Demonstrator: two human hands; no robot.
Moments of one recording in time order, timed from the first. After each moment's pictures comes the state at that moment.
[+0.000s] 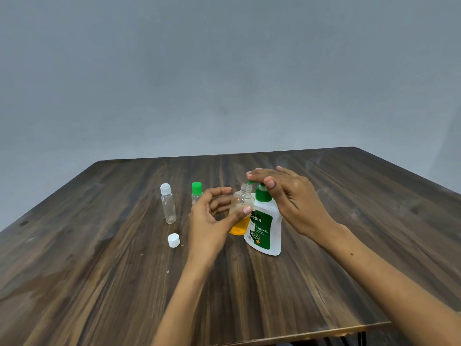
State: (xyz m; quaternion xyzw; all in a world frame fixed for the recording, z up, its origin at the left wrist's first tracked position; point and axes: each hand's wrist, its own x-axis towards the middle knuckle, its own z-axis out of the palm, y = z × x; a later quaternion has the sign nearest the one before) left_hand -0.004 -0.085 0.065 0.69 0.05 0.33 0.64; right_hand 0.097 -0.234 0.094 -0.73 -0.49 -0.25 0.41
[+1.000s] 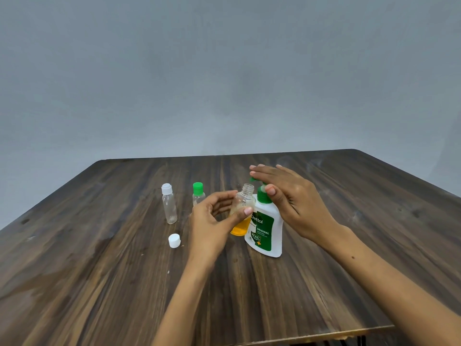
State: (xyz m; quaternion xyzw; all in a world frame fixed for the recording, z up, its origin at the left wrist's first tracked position) left_hand -0.004 -0.084 0.065 0.70 0.04 0.33 0.63; right_hand 0.097 -0.237 0.094 -0.72 -0.52 -0.29 0.35
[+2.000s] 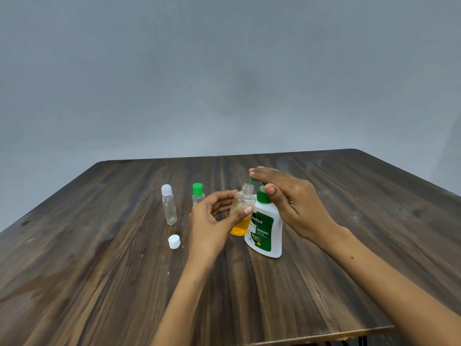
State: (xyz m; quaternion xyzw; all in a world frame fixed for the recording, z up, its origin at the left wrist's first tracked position) left_hand -0.004 -0.085 0.068 0.70 0.05 0.33 0.63; right_hand 0.100 -0.237 0.091 -0.72 -0.51 -0.27 0.38
